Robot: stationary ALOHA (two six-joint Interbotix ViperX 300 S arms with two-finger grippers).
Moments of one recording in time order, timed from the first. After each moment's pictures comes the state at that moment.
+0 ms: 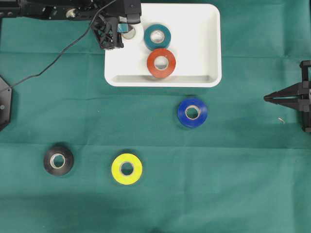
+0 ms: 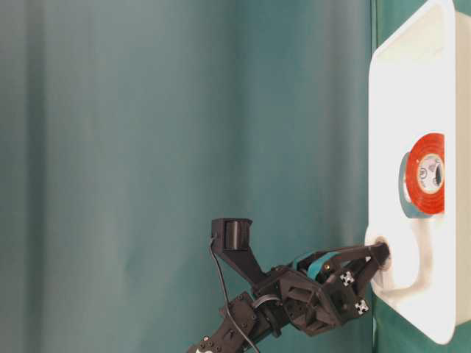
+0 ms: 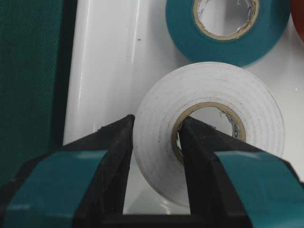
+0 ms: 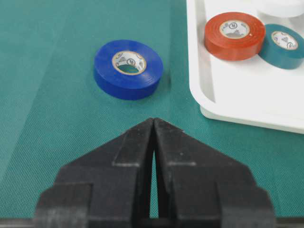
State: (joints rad) left arm 0.51 0.13 0.54 -0.02 0.23 0.48; right arm -0.03 -1.17 1.57 -0.05 -0.12 0.01
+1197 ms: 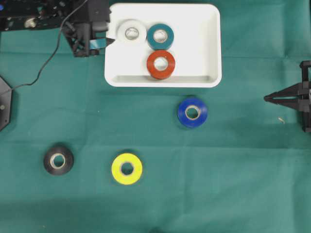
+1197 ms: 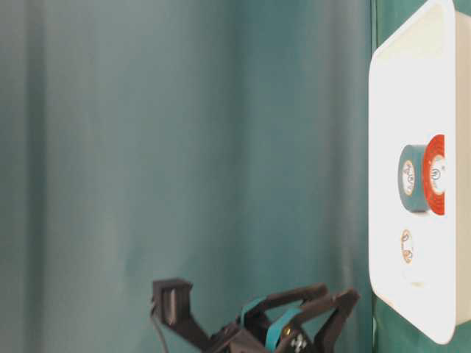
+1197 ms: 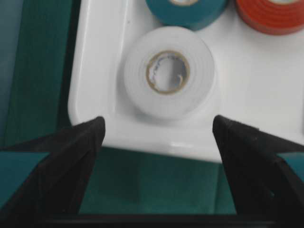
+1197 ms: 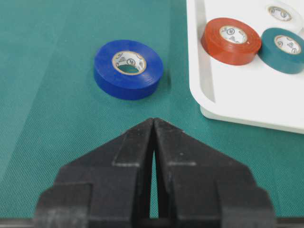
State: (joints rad) left arm 0.48 -0.18 0.75 -0.02 0.23 0.48; right arm -0.03 -1.17 1.57 -0.05 -0.12 0.01
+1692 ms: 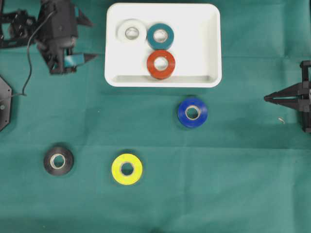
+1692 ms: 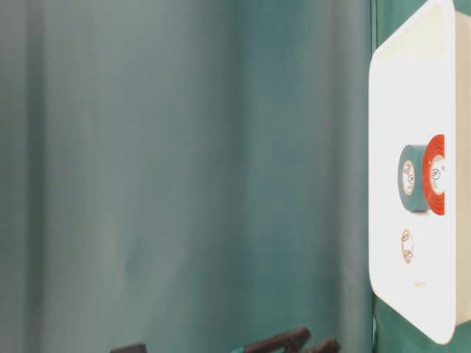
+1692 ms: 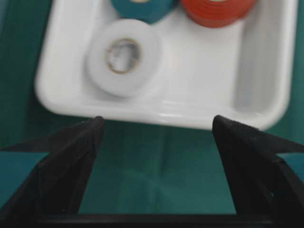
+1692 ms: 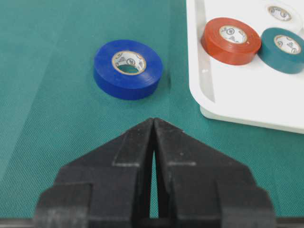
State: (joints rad) left arm 0.38 -0.43 0.92 -0.02 0.23 0.37; right arm -0.03 -1.17 1.57 -0.05 -0.12 0.01
